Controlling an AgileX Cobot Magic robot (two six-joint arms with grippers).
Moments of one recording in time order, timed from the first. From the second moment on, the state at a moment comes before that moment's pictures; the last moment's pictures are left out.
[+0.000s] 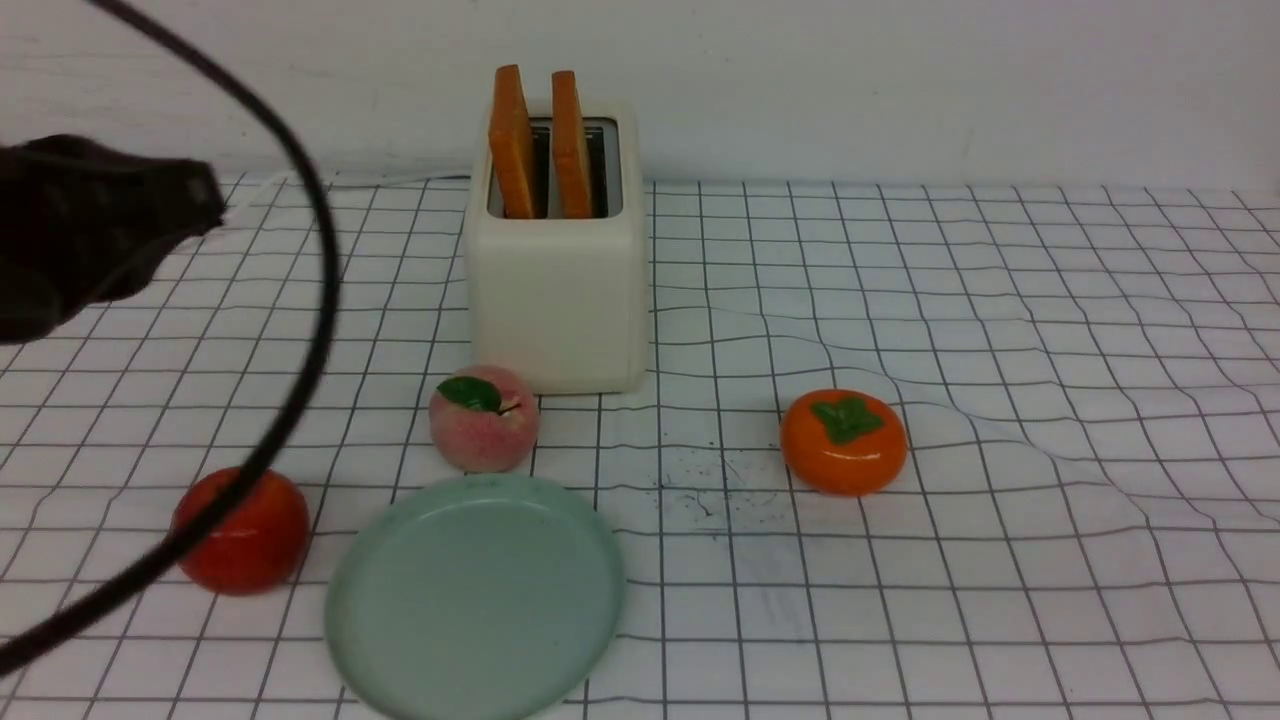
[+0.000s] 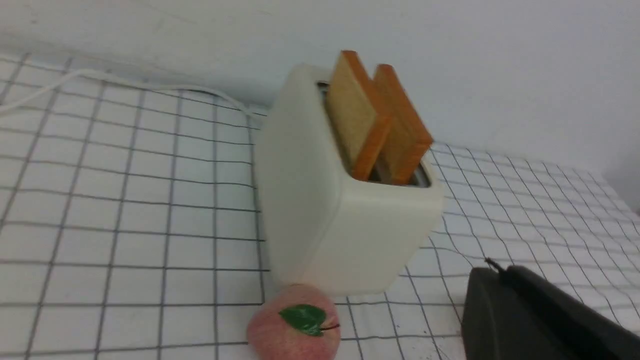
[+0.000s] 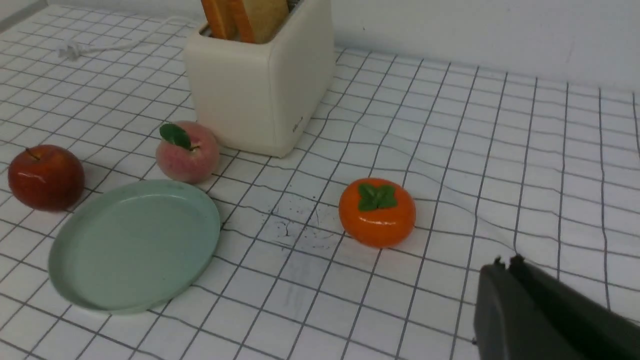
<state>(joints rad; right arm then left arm) 0.02 0.47 -0.80 0.50 0.81 -0.40 -0.20 0.98 -0.87 -0.59 0.27 0.26</state>
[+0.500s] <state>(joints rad) 0.02 0.56 -1.01 0.74 0.82 -0.56 -0.25 1.54 -1.37 -0.58 0.48 0.31</state>
